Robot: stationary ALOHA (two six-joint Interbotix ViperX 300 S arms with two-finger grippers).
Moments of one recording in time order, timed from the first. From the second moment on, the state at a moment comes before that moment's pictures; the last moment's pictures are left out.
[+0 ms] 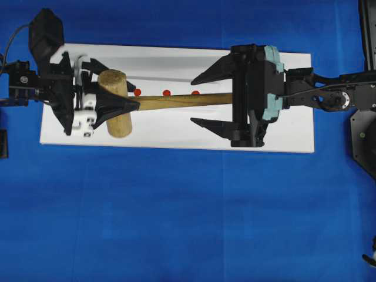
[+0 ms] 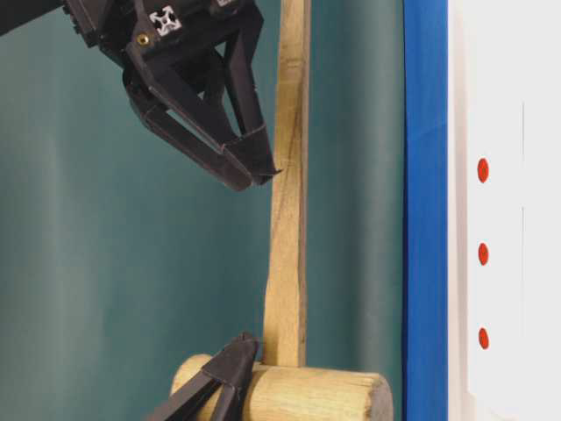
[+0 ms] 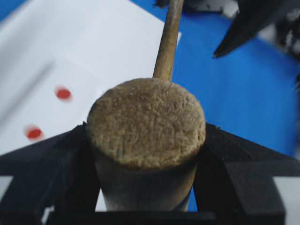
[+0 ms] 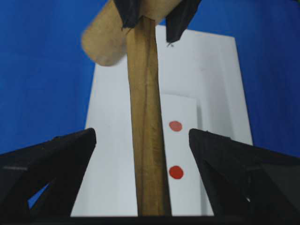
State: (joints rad) left arm 0.07 -0.38 0.95 -0.02 -0.25 -0.60; right arm -0.02 -0.26 0.71 0.92 -0.11 -0.94
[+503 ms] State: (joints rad) left arm 0.03 -0.42 0.95 -0.02 -0.25 -1.09; right arm -0.02 -0.22 0.71 0.92 -0.11 -1.00
